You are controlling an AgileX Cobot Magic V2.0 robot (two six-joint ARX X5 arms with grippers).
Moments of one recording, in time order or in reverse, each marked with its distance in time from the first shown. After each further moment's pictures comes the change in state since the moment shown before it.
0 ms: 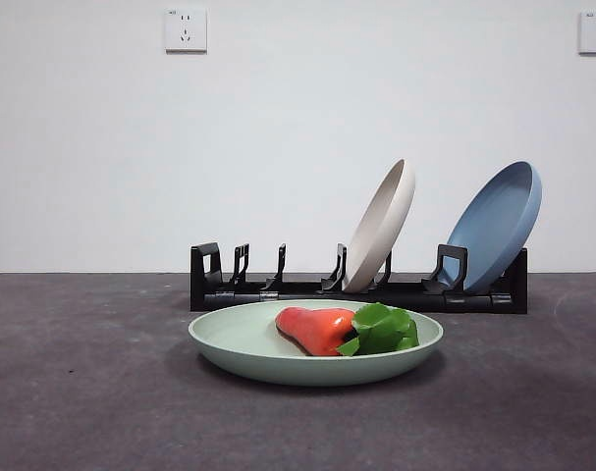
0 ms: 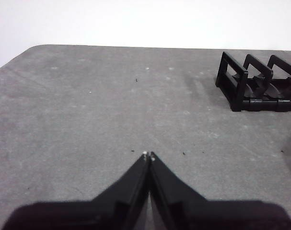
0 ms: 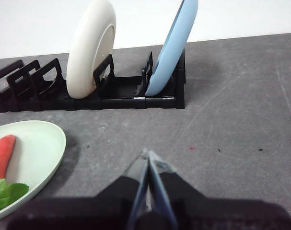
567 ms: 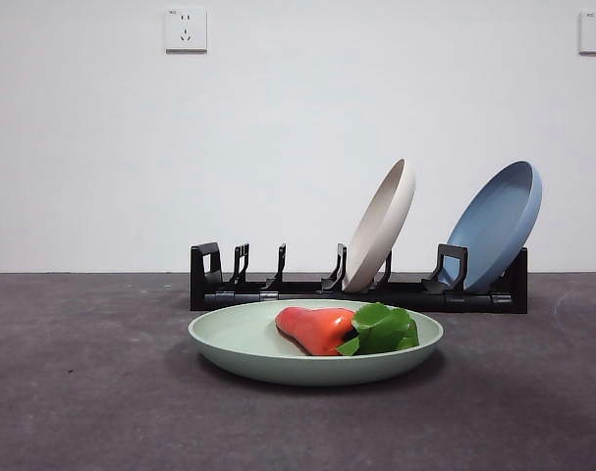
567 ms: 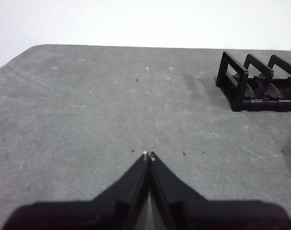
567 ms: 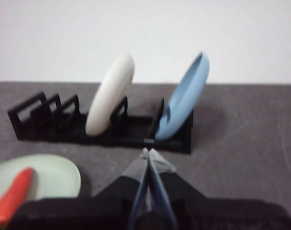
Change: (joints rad) left arm 0.000 0.000 0.000 0.000 0.000 0.000; right arm 0.027 0.095 0.158 0.026 -0.001 -0.065
